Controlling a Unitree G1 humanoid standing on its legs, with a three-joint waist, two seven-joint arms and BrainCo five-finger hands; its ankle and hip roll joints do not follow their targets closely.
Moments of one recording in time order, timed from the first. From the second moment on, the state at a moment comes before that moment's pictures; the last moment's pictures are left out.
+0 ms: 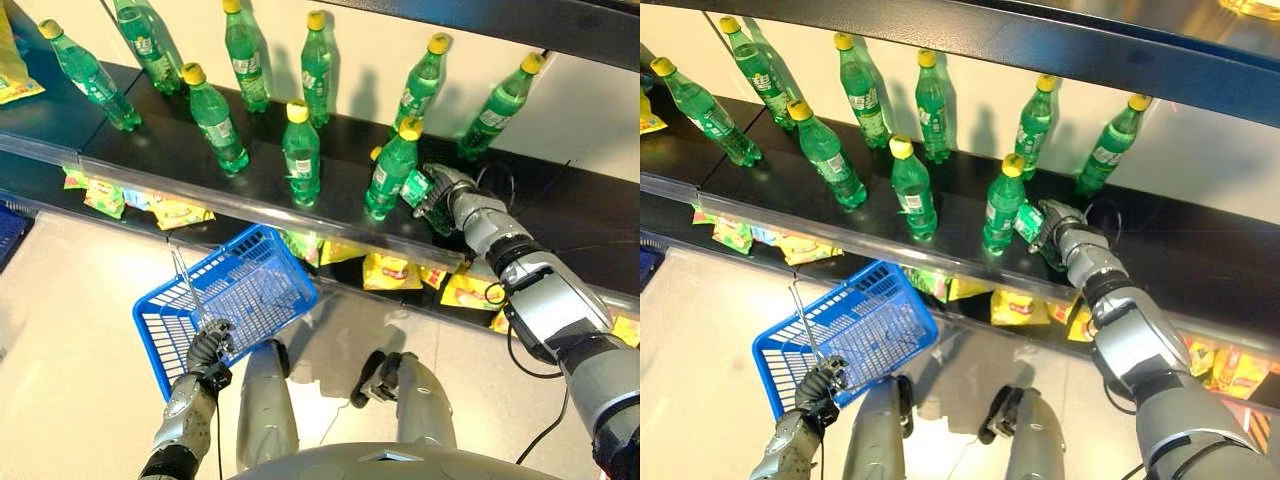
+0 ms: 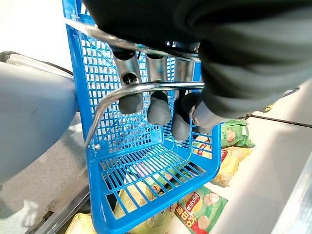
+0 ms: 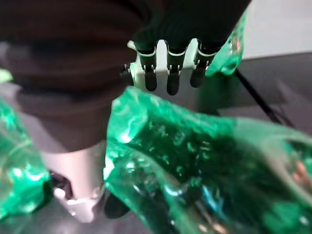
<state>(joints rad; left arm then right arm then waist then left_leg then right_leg) 0.06 0.27 -0.02 0.68 -0.73 -0.16 -0.03 -1.02 -0.41 0.54 1.21 -0.50 0.05 -0.01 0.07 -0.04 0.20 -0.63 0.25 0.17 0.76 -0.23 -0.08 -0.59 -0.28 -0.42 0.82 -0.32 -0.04</state>
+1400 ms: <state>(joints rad) 0.07 0.28 -0.04 0.63 -0.73 -0.12 -0.05 -1.14 -0.44 0.57 1.46 -0.53 0.05 -0.05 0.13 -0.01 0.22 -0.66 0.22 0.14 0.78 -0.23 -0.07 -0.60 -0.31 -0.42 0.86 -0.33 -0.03</state>
